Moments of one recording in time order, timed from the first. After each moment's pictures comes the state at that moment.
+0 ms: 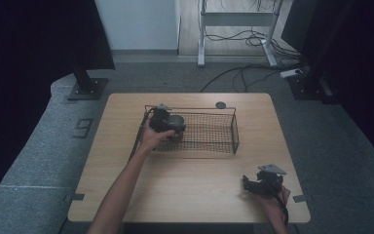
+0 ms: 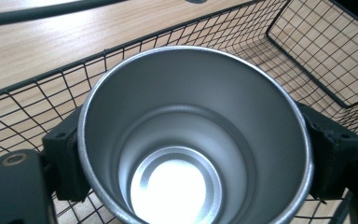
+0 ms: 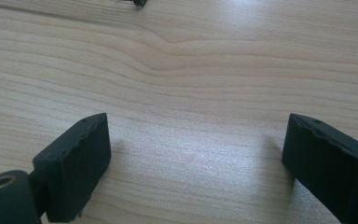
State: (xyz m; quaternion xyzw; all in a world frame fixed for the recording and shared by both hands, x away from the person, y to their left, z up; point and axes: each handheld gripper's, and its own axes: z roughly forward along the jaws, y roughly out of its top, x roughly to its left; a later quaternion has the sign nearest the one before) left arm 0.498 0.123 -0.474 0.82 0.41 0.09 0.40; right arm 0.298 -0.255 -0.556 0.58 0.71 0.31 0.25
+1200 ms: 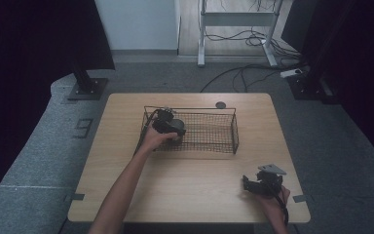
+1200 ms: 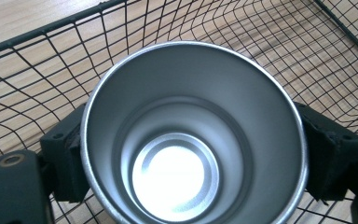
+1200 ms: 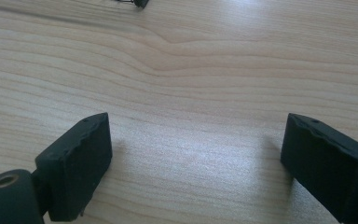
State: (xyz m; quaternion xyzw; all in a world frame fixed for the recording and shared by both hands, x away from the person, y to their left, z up) left arm 0.504 0.113 -0.483 0.84 0.43 0.09 0.32; right arm 0.298 -0.255 -0.556 0.58 0.71 0.31 0.25
